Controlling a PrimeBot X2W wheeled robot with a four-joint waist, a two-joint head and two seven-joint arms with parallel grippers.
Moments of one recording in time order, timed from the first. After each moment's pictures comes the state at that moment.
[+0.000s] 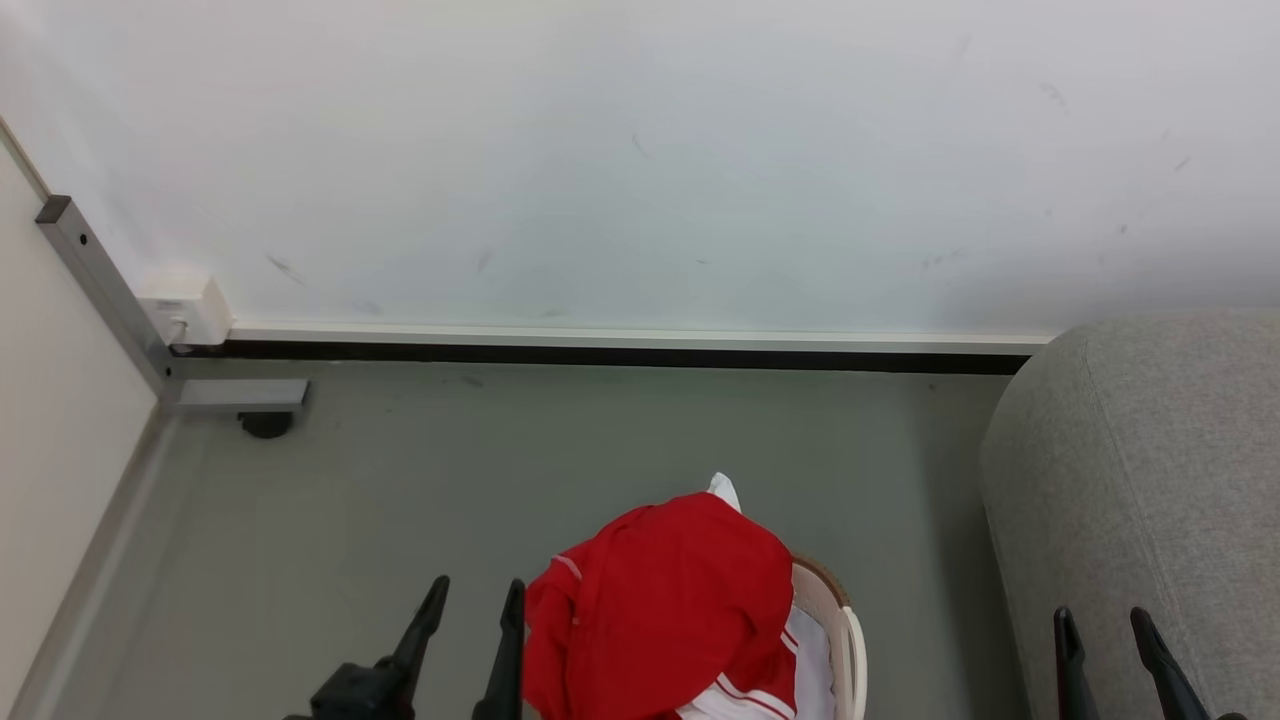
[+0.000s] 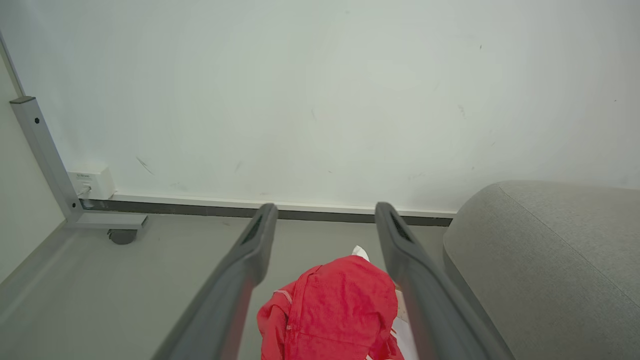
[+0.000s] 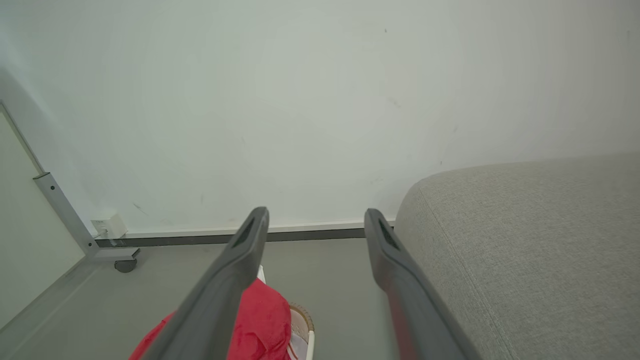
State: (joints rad) left arm -0.02 0.05 -0.22 0.20 -0.18 -0.01 -0.26; right arm 0.10 -0.05 -0.01 0.14 0.27 0.13 -0.26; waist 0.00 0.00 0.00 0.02
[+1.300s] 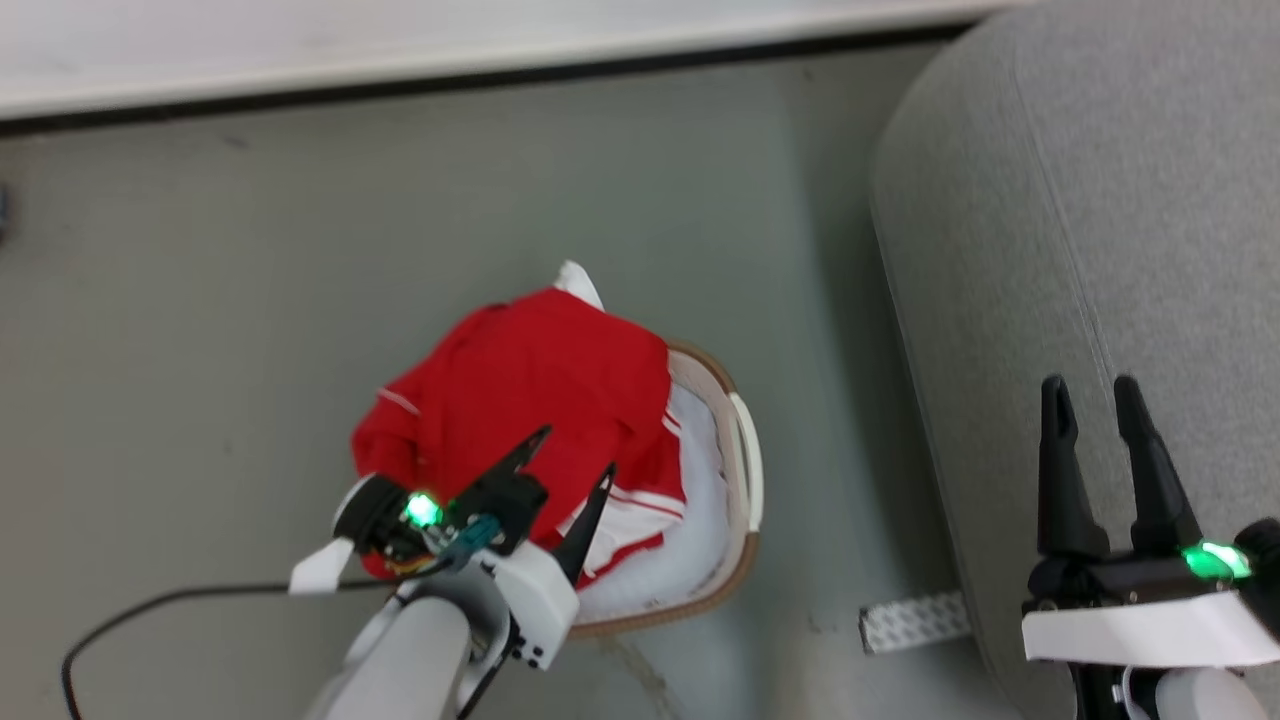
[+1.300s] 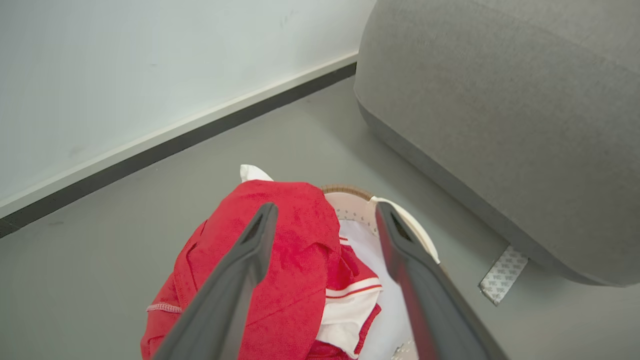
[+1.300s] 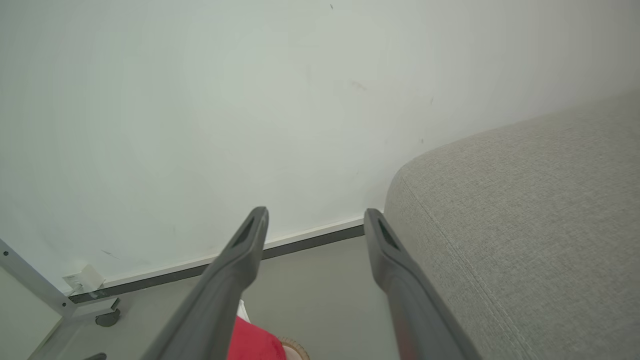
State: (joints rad) left arm -0.48 0.09 -0.39 0.58 0.05 -0.11 -0.20; right arm -0.17 -0.05 0.09 0.03 0.48 0.13 -0.26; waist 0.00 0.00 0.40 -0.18
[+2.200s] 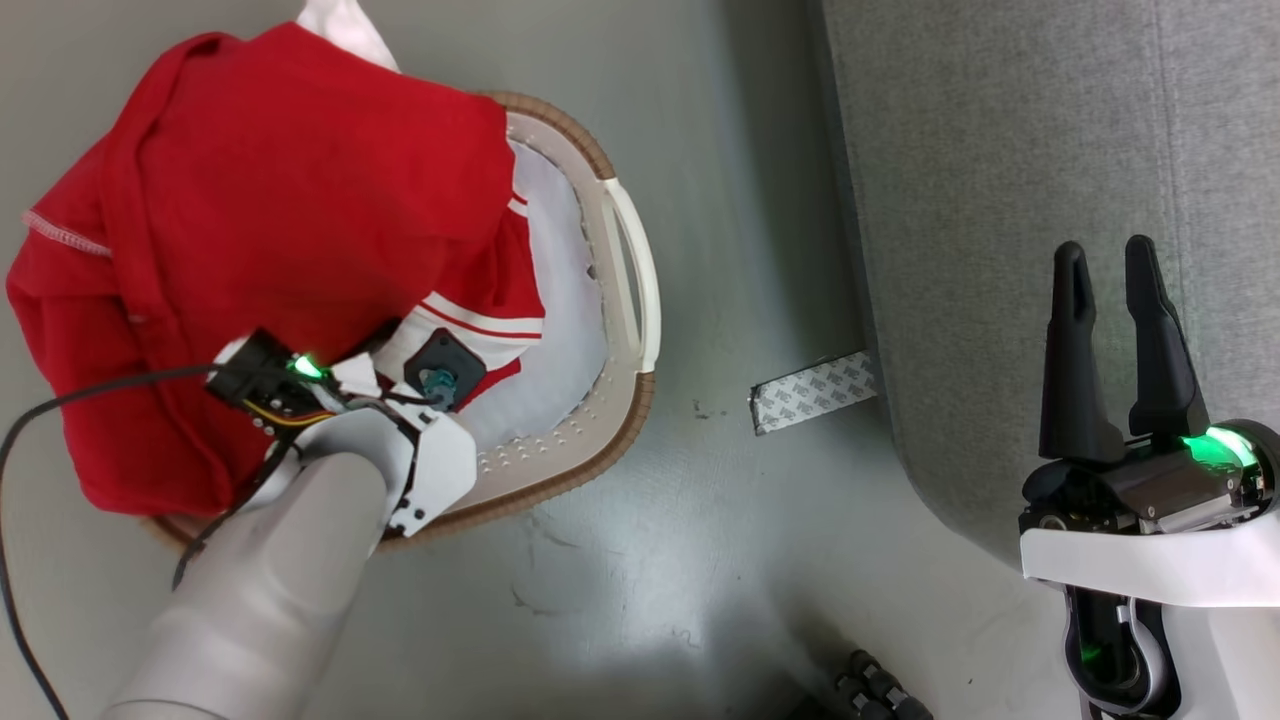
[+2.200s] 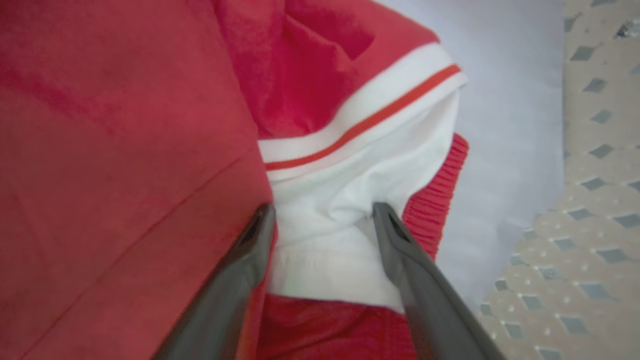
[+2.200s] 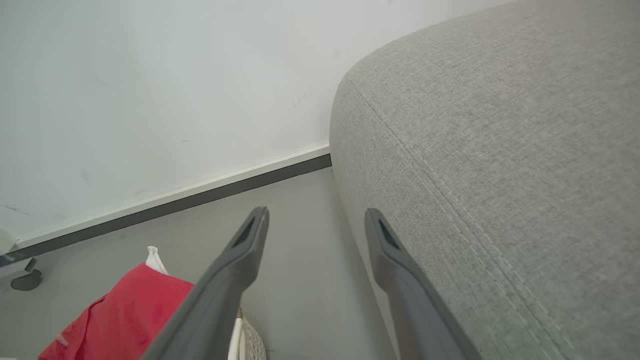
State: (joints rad) left arm -0.87 0.21 -0.54 0.99 0.25 0.01 -0.03; right arm -0.32 -0.05 0.15 -0.10 0.58 0.13 -0.26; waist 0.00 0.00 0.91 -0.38
